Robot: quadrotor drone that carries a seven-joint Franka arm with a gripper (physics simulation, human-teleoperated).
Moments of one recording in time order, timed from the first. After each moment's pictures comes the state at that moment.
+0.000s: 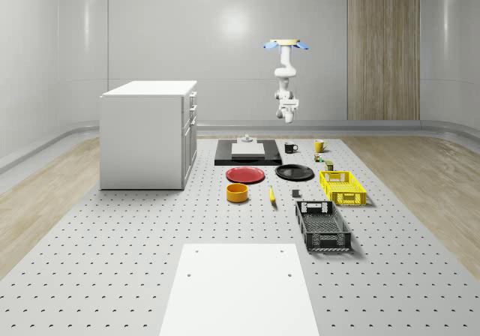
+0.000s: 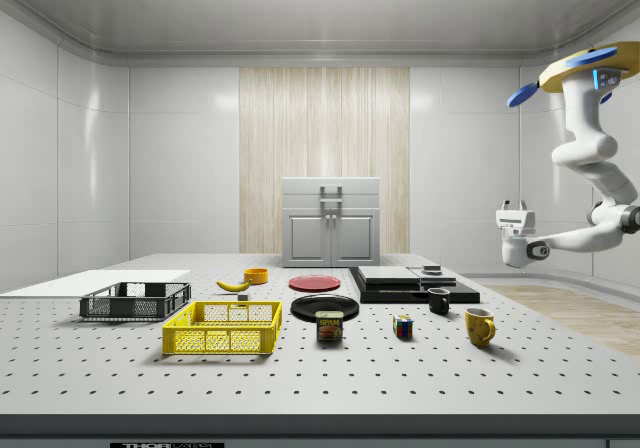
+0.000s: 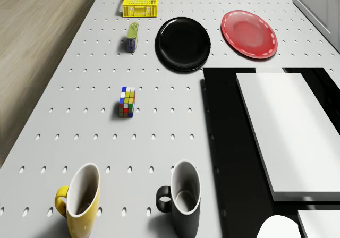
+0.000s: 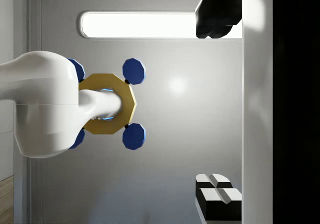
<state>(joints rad) 0.00 -0.73 0.00 -2.13 0.00 1.41 0.78</state>
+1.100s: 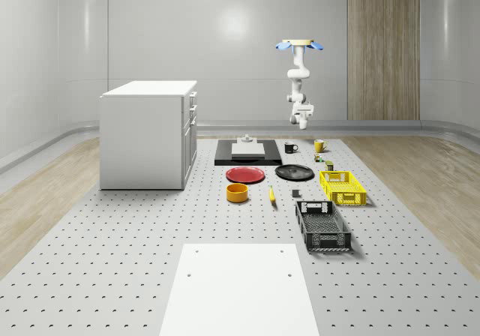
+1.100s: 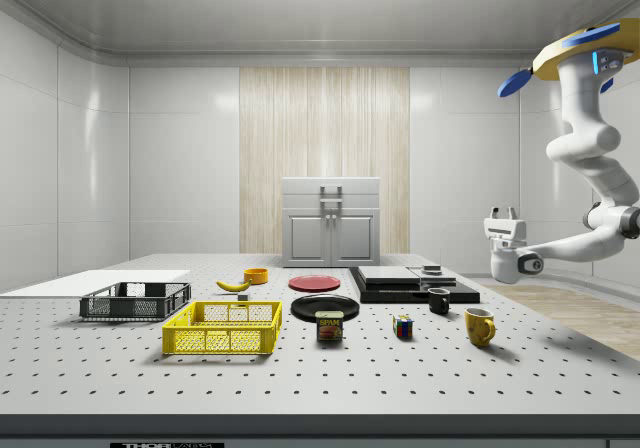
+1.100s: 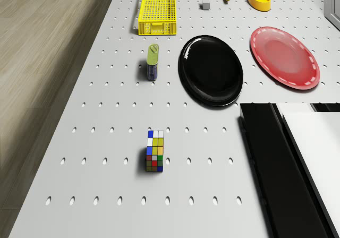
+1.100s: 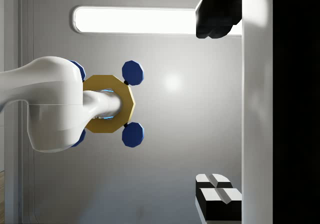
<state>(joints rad) -0.01 -0.70 0.00 -2.04 0.00 1.37 0.78</state>
